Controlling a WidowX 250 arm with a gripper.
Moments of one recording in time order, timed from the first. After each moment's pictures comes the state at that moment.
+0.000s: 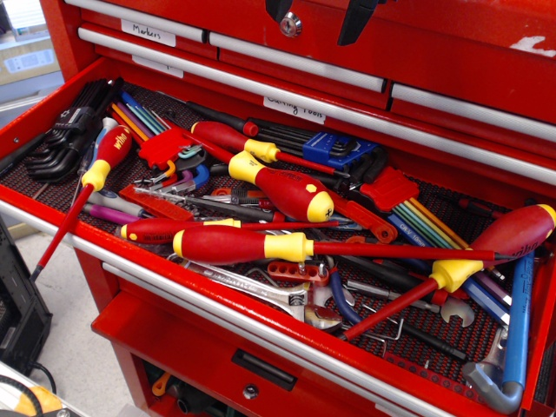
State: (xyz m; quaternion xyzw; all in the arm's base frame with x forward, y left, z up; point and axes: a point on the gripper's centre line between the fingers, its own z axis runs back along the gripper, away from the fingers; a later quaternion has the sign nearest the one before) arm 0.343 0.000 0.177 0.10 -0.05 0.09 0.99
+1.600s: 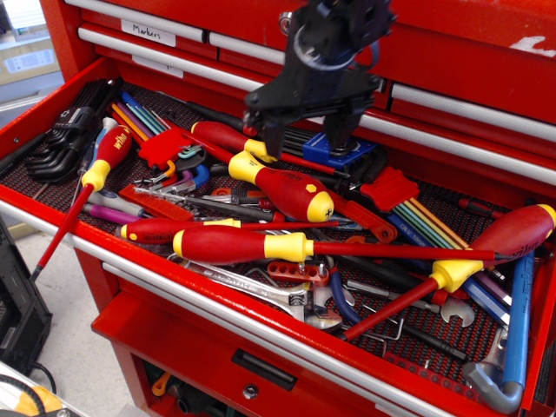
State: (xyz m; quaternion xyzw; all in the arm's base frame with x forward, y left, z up) arm 0.332 0.002 0.076 0.05 -0.18 0.39 0.90
